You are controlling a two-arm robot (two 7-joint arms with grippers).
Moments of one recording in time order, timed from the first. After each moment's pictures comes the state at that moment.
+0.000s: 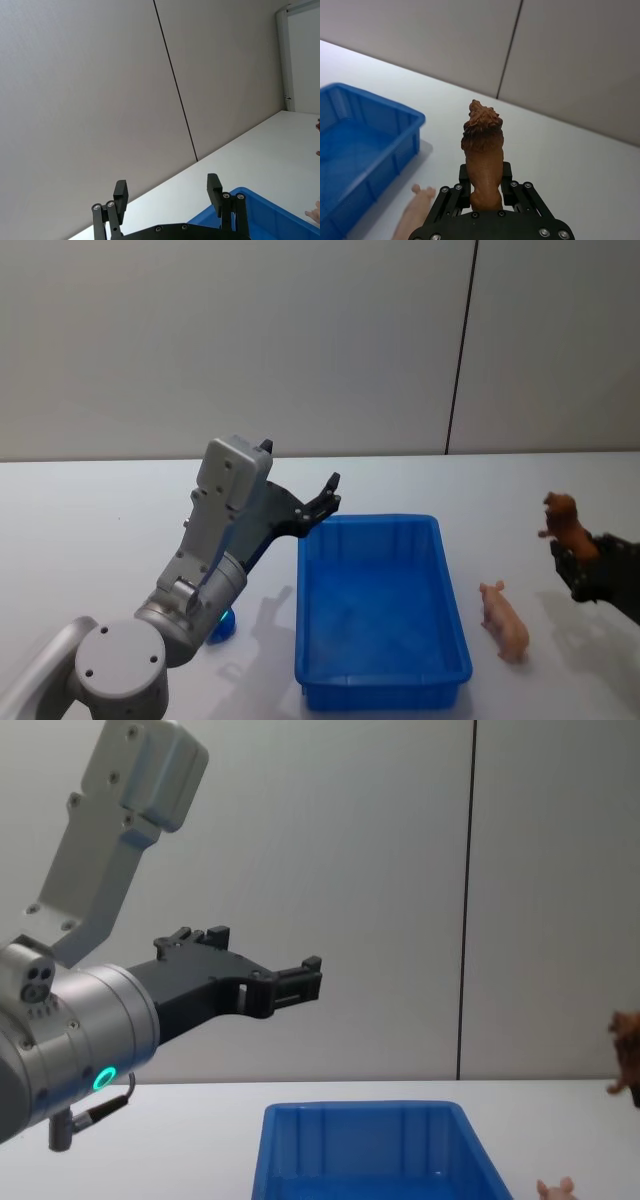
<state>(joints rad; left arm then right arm) -0.24 0.38 0.45 -1.63 -0.20 0.01 -0.01 0.08 0.42 -0.17 -1.57 0.20 0.18 0.26</state>
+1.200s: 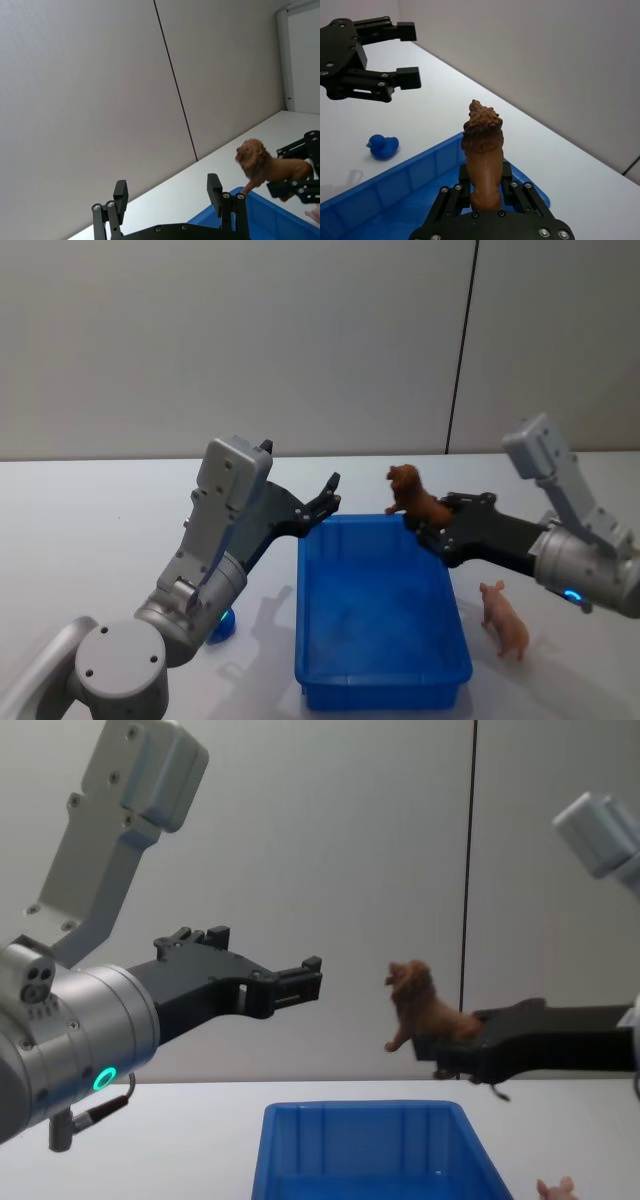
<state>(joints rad) -0.24 0.38 0.45 -1.63 -0.20 0.01 -0.01 0.36 0.27 -0.29 -1.40 0.11 0.19 0.68</state>
